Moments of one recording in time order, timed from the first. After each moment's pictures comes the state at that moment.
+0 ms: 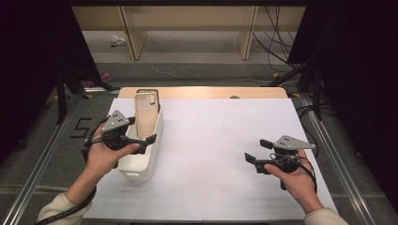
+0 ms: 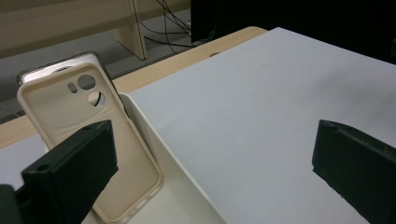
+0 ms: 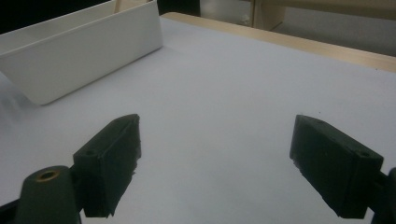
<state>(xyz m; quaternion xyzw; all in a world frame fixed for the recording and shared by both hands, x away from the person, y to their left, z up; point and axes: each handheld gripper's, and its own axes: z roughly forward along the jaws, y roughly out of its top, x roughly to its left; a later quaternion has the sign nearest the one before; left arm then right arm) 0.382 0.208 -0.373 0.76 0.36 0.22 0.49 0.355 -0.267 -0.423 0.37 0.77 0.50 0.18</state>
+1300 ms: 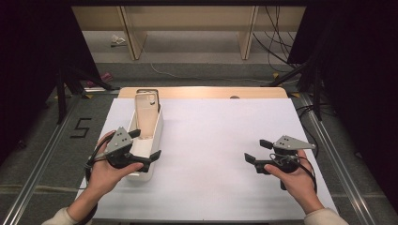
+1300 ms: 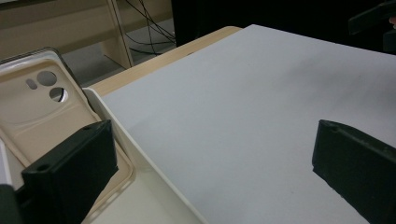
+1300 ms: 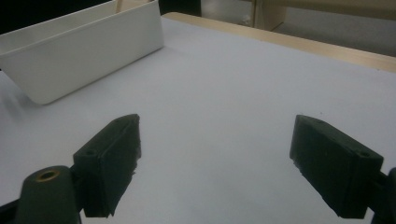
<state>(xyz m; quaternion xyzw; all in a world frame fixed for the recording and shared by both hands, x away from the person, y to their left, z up) 0.347 0.199 -0.397 0.77 0.32 0.23 0.51 0.354 -0.267 -0.423 0.37 0.77 0.50 0.18</state>
